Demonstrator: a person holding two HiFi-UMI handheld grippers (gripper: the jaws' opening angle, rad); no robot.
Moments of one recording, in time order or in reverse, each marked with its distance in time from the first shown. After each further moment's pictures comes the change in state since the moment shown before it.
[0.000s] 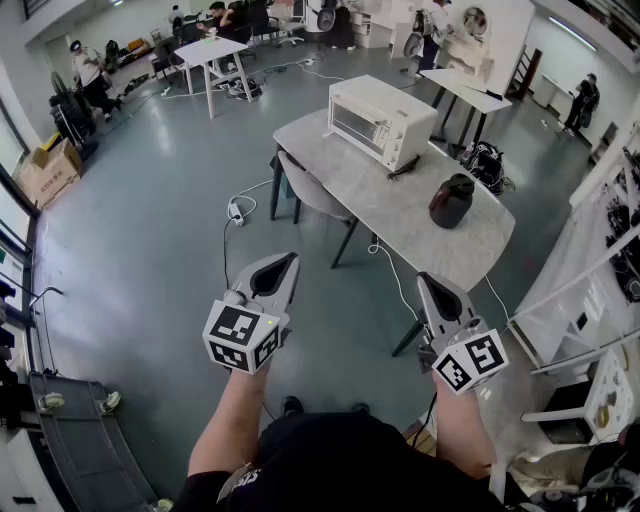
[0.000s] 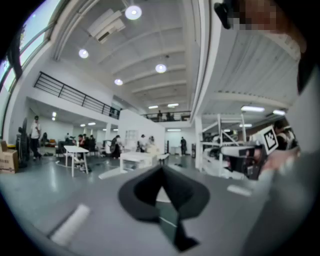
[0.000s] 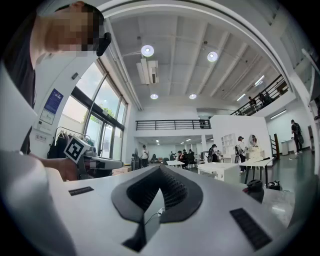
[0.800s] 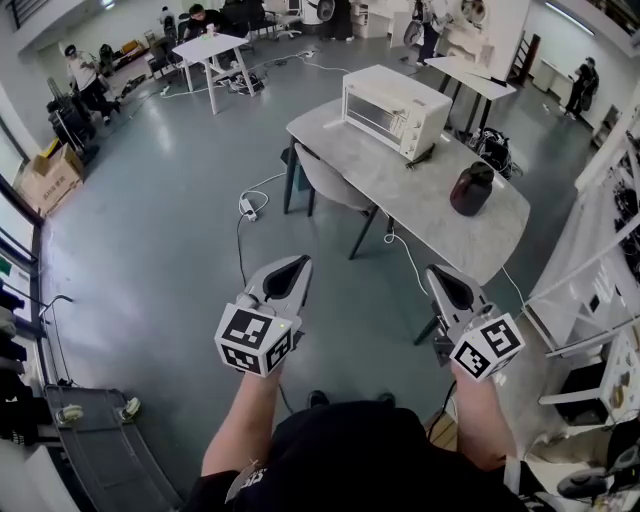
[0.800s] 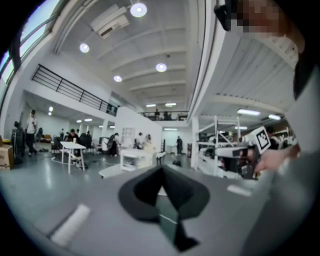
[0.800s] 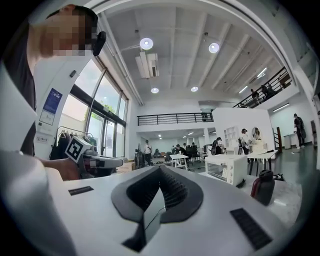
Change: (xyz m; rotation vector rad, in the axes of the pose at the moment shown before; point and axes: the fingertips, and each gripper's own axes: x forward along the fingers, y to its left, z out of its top) left arm -0.041 0.047 -0.021 -0.025 0.014 -0.058; right arm 0.041 0.053 -0.023 0.035 0.076 0.022
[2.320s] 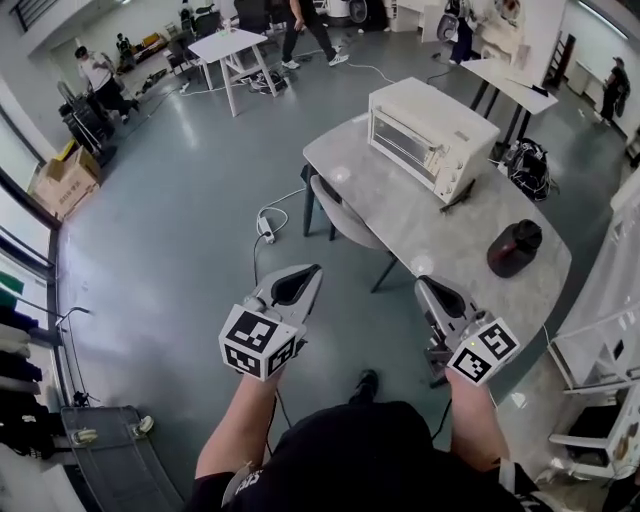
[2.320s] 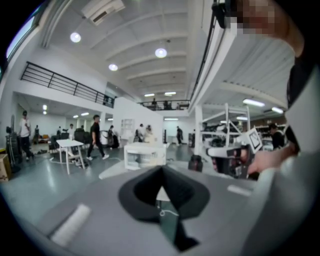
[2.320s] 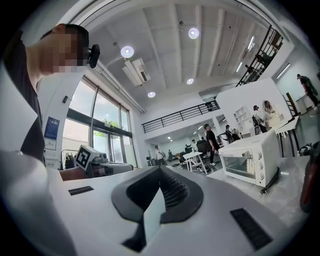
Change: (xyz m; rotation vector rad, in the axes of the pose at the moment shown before) left arm 0.191 0.134 0.007 0.032 0.126 -0.013; right arm 0.205 -0.141 -0.020 0.211 -0.036 0.187
